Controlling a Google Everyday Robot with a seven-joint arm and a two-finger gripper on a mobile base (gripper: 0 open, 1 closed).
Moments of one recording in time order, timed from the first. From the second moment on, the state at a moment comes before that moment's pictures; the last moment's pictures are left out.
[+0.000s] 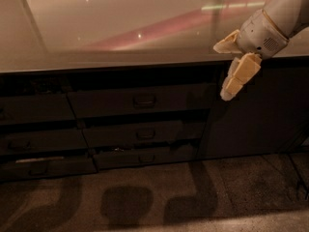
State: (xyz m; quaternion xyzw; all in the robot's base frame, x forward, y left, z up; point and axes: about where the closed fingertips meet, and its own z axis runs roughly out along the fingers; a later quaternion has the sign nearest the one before) arm 0.552 -0.180 0.920 -0.64 0.72 0.16 0.24
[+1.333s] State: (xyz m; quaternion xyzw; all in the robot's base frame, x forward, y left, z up) arm 0.546 -0.208 0.872 -0.66 0.70 -0.01 0.26
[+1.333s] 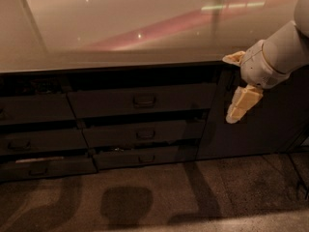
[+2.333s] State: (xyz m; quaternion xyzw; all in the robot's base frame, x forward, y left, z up) arm 0.604 -0.230 0.793 -0.65 0.71 -0.08 0.24
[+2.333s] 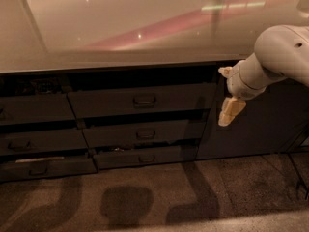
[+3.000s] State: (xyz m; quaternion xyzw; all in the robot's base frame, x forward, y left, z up) arm 0.626 -0.187 0.771 -0.68 0.68 -0.13 0.24
